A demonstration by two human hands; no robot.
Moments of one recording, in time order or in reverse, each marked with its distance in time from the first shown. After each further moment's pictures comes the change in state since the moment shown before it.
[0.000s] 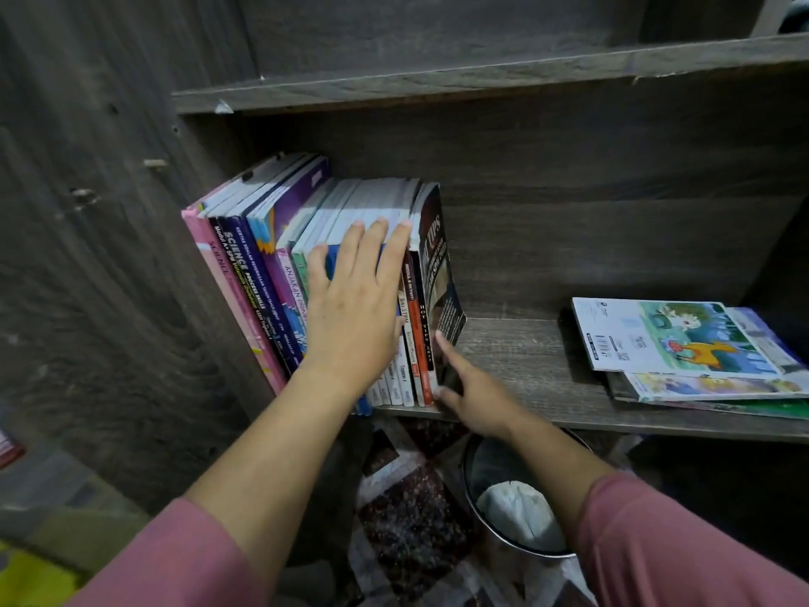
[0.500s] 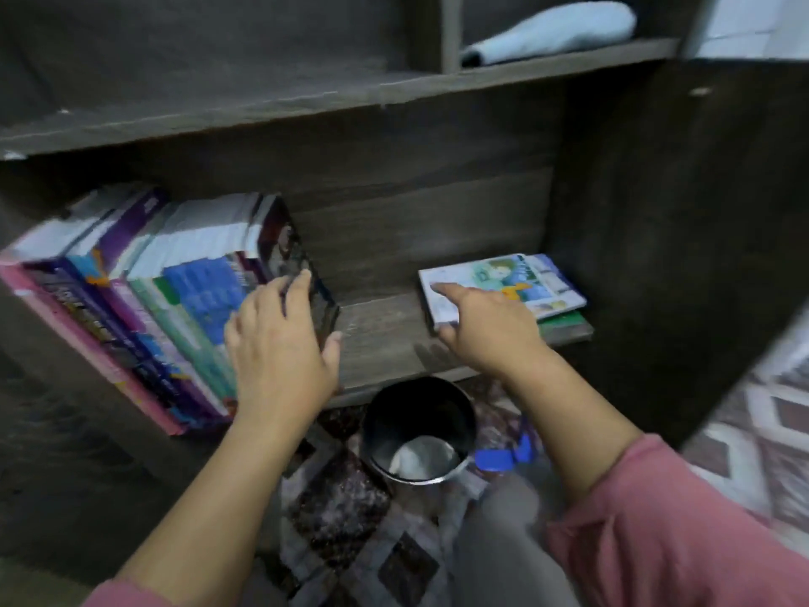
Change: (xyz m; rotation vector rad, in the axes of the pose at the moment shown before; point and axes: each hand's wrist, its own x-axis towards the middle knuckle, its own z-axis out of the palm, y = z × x) left_hand -0.040 0.084 -0.053 -0.344 -0.065 -0.068; right_hand -0.159 -0.007 -0.134 -0.554 0.454 0.184
